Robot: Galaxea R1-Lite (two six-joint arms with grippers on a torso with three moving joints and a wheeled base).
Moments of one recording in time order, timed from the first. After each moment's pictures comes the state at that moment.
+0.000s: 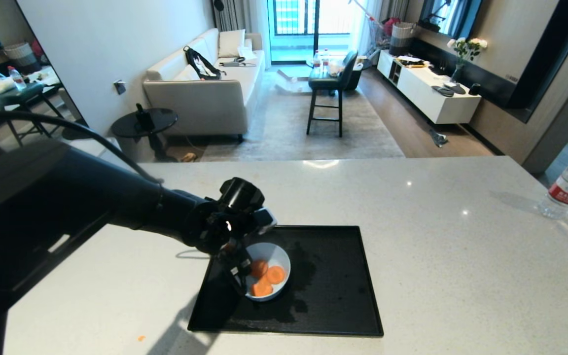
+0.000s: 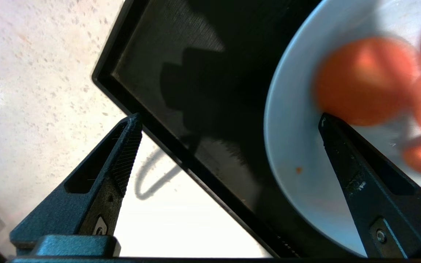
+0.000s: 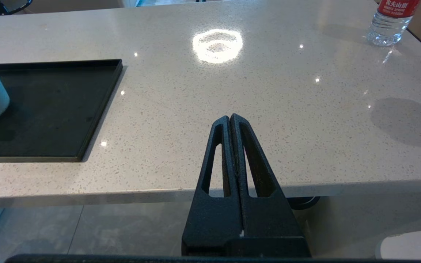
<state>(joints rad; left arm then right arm) -0.52 2.14 -1.25 0.17 0.31 0.50 0.00 0.00 0.00 0.00 0.00 0.03</state>
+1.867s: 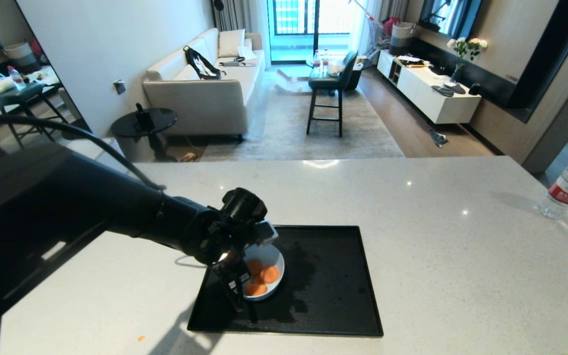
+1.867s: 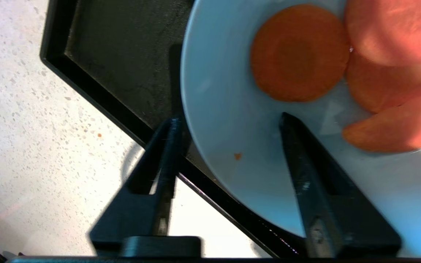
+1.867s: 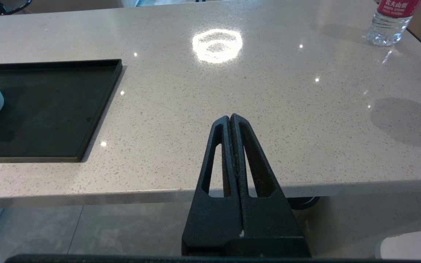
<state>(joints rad) -0.56 2.13 -1.20 0.21 0.31 0.49 0.00 0.00 0.00 0.00 0.00 0.03</state>
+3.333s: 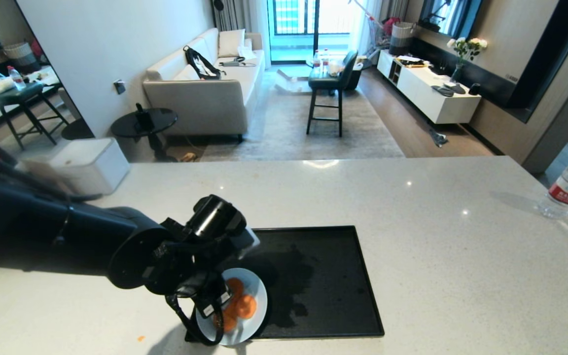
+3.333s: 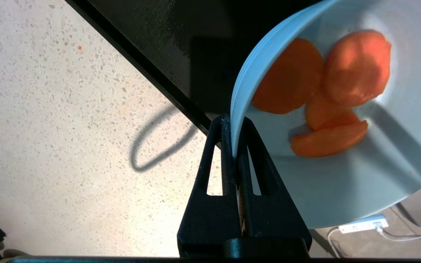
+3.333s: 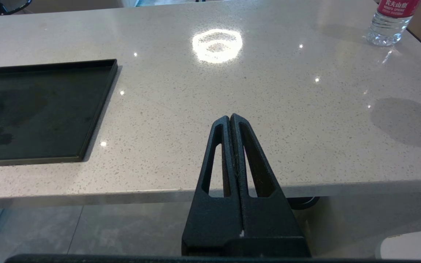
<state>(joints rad) -0.61 1.87 -0.96 0.22 0.31 0.33 0.00 0.00 0.00 0.00 0.00 0.03</state>
